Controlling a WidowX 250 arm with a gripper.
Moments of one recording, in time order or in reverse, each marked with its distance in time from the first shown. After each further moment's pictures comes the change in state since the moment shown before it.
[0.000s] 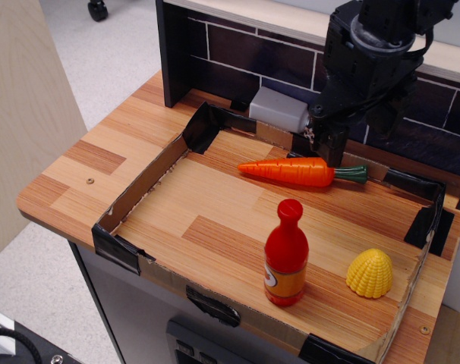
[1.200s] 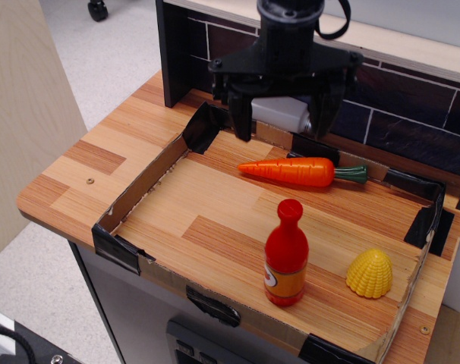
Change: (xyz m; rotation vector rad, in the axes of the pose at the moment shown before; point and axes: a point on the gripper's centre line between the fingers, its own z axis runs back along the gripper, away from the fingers) arm 0.032 0.053 0.026 0.004 0.034 -0.570
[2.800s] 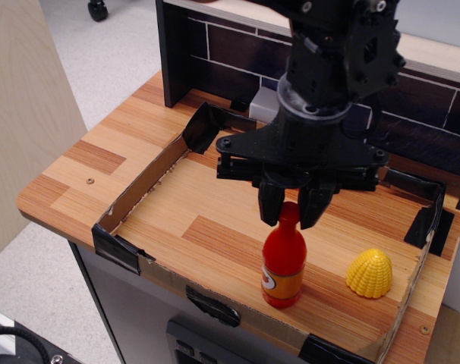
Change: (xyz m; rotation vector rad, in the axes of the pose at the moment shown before) arm -0.067 0.000 -0.009 0.076 0.038 -0.075
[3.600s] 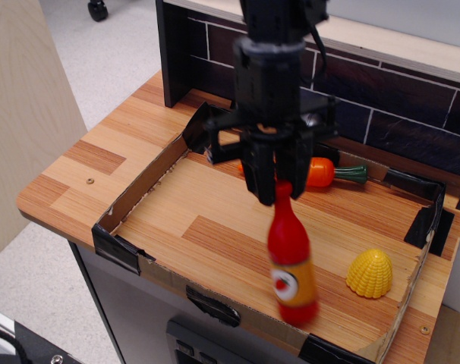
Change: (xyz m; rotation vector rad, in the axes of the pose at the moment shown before) arm 0.030 0.014 -0.022 0.037 0.429 0.515
